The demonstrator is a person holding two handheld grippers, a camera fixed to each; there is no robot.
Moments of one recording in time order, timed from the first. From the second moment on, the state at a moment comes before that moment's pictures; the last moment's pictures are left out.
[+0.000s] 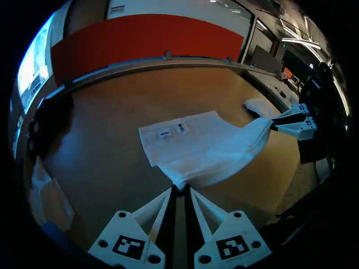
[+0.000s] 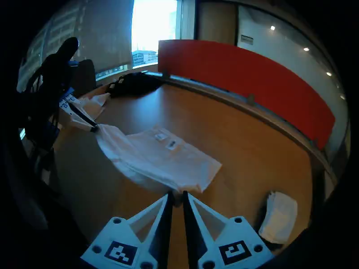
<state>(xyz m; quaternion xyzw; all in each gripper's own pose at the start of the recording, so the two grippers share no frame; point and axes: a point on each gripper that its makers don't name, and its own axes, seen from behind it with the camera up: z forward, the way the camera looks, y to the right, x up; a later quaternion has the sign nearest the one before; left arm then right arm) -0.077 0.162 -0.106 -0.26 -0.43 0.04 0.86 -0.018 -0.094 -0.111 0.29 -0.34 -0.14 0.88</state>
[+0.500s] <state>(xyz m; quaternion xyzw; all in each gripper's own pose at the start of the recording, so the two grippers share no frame) -0.061 0.166 -0.123 -0.27 -0.43 0.01 0.86 -0.003 -0.089 -0.120 0.30 -0.34 -0.14 0.88</state>
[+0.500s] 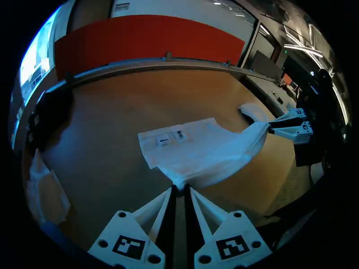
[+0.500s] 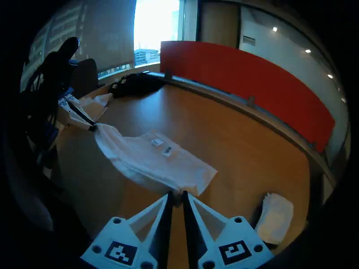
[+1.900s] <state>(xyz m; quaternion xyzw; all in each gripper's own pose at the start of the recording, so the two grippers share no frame) -0.105 0.172 -0.049 -0.21 -0.45 -0.02 0.87 -0.048 -0.083 -0.051 0.29 -0.37 -0.16 0.87</state>
